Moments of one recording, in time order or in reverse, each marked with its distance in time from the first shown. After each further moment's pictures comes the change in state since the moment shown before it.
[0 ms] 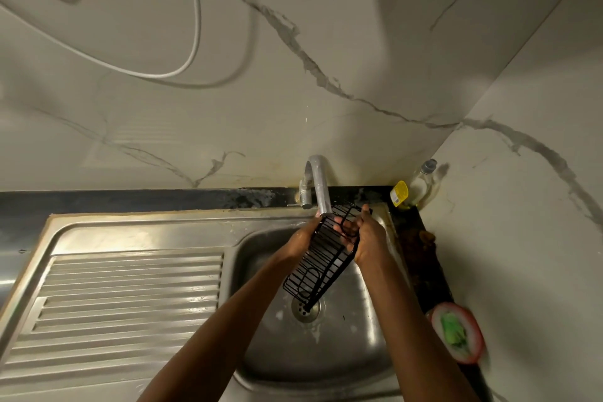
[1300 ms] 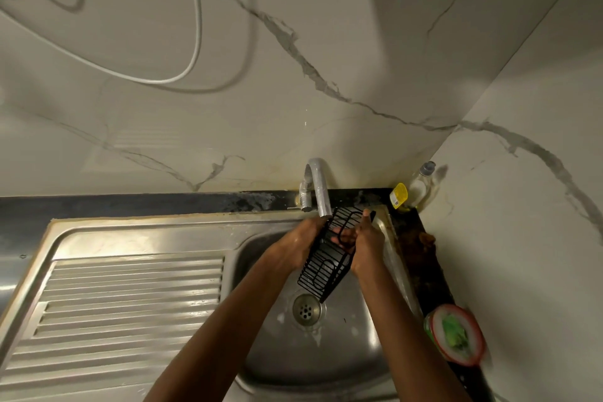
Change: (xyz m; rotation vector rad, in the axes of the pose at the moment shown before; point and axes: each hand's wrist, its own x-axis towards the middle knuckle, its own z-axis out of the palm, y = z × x) left_hand -0.019 0.052 0.011 -0.209 -0.007 -0.240; right_hand 0.012 0.018 -0.005 -0.021 0.057 -0.153
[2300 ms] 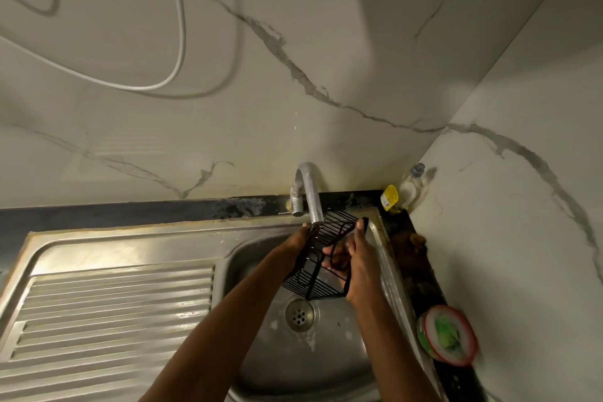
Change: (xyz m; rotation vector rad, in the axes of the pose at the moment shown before) left_hand 0.081 -0.042 -0.033 0.155 0.109 -0.060; right_hand -0.042 0.003 -0.014 -0.027 -0.126 -0.012
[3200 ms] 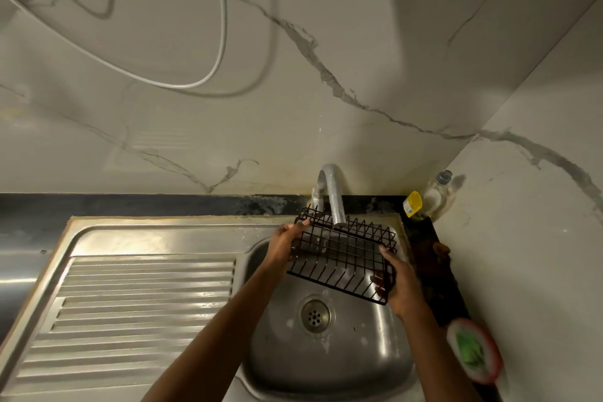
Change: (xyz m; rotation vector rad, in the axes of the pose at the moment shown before) left_hand -0.046 -0.022 -0.042 -0.265 0.280 0.261; right_hand 0.060 0.026 -0.077 -0.117 0.011 0.159
